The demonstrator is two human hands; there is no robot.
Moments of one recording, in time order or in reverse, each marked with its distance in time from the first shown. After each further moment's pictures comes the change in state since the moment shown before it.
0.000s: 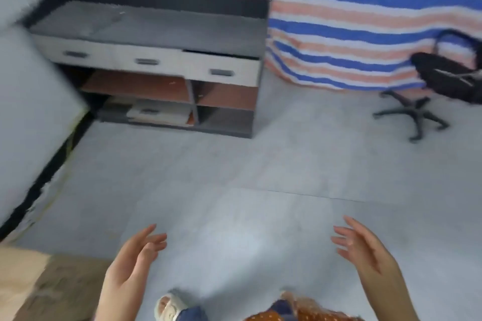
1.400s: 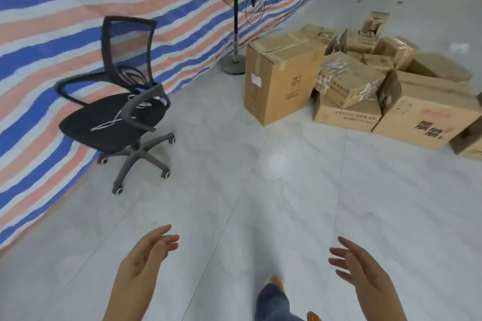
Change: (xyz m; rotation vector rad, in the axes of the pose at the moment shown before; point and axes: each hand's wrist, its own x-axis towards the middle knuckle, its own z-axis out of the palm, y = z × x) left_hand -0.003 0.278 0.965 0.271 -1.180 0.401; right_hand 0.230 0.080 -0.625 0.264 1.195 0.279
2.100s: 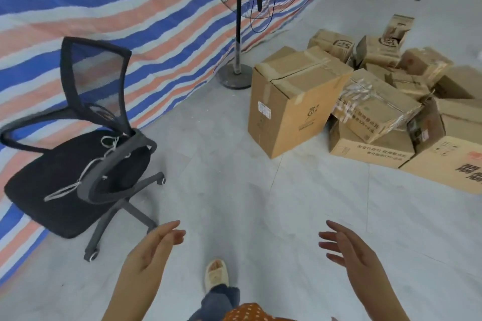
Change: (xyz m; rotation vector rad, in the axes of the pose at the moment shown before) left_hand 0.390 0.106 0.098 0.049 -0.071 0.007; right_hand 0.380 -0.138 0.157 -0.057 -0.059 0.012
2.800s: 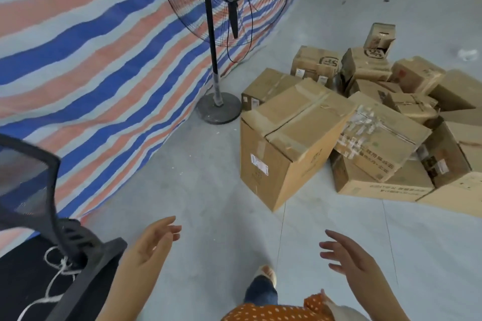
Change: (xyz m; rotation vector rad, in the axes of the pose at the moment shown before) left_hand 0.400 0.107 0.073 0.108 -0.151 0.039; right_hand 0.334 -0.111 0.079 -0.009 0.083 0.128
